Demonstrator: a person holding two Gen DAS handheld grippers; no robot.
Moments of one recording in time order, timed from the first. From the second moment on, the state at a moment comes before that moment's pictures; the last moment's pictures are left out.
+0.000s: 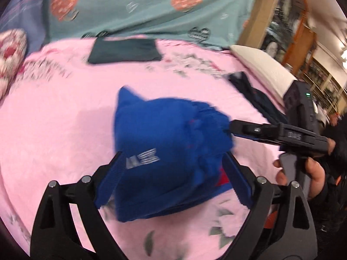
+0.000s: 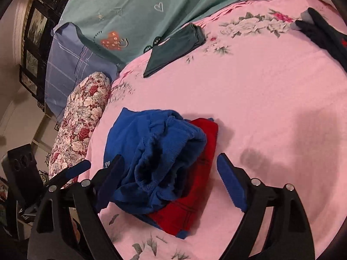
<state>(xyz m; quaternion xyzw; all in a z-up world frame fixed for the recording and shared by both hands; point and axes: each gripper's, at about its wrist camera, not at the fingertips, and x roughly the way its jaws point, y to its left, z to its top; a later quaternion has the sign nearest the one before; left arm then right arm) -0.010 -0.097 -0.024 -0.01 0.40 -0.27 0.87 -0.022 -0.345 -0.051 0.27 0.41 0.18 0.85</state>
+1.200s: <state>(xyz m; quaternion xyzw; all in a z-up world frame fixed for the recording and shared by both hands) 0.005 -0.122 -0.077 0.08 0.45 -0.26 0.85 0.032 -0.305 -0.043 0.26 0.48 0.23 0.81</state>
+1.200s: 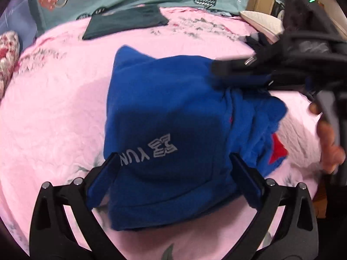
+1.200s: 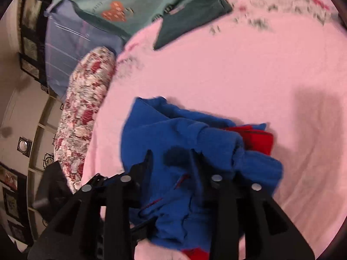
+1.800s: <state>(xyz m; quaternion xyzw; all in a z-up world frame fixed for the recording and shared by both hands) 0.084 -0.051 -0.089 -0.11 0.51 -0.31 0.80 -0.012 -0.348 -0.080 0.26 0.48 0.20 0.81</state>
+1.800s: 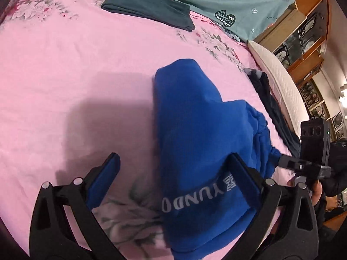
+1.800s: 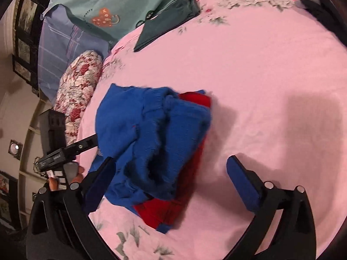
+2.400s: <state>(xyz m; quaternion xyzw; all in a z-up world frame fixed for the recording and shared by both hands) 0.069 -0.087 -0.081 -0.08 0.48 -0.32 0.81 -0.017 -0.327 -0.064 0.21 0.45 0.23 0.84</state>
